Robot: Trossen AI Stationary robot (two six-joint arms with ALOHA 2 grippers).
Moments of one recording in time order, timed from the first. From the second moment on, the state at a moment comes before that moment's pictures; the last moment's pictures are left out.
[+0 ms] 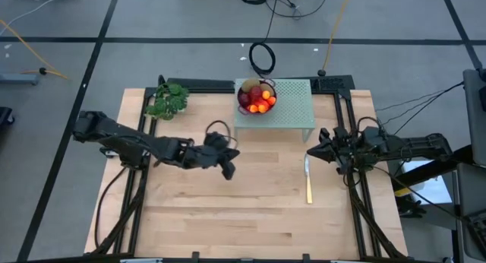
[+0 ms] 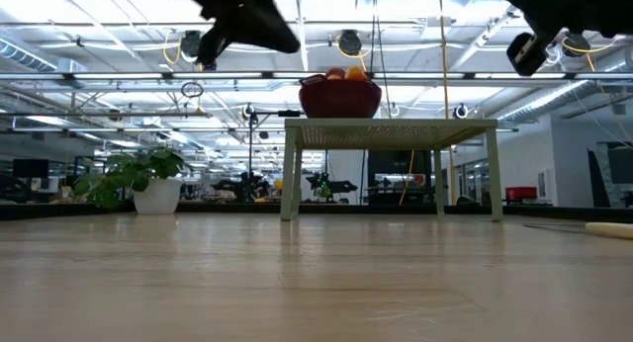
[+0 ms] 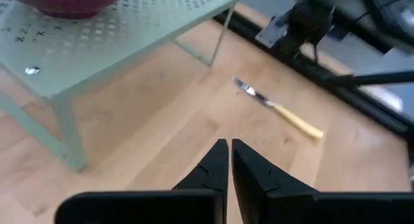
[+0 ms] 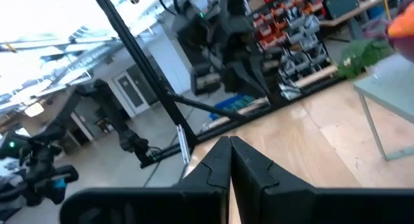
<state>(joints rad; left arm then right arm) -0.22 1.45 1.04 -0.16 -0.48 -0.67 0.06 0.29 0.28 0.11 -0.11 0.54</state>
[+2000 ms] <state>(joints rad) -0.22 0.12 0.33 -0.35 -0.34 -0.29 0.42 1.21 0.81 -0.80 -0.14 1.42</state>
